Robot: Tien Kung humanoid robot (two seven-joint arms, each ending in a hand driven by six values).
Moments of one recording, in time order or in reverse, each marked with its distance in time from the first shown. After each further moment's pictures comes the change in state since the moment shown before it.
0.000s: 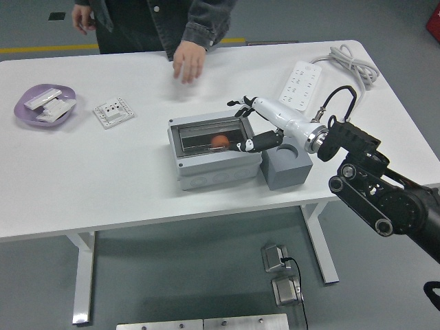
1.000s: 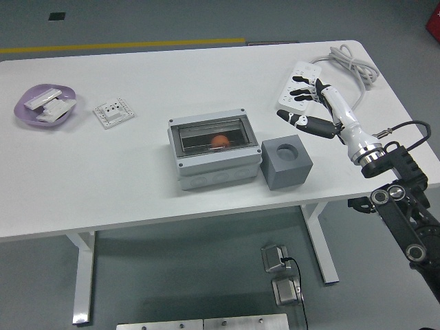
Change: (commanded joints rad) left arm 0.020 -0.013 0.151 0.000 -0.144 0.006 -0.002; right arm -0.270 0.088 0.382 0.083 0.219 -0.089 0.088
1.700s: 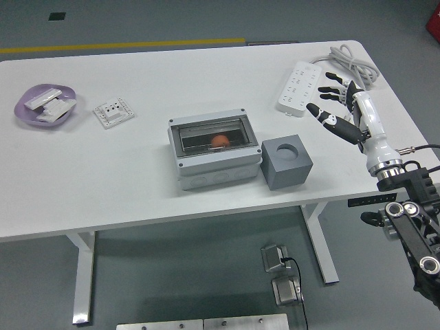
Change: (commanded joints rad) left arm 0.007 -0.003 -0.046 0.000 0.033 0.007 0.006; right arm -0.114 -0.003 0.062 0.010 0.167 -0.100 0.130
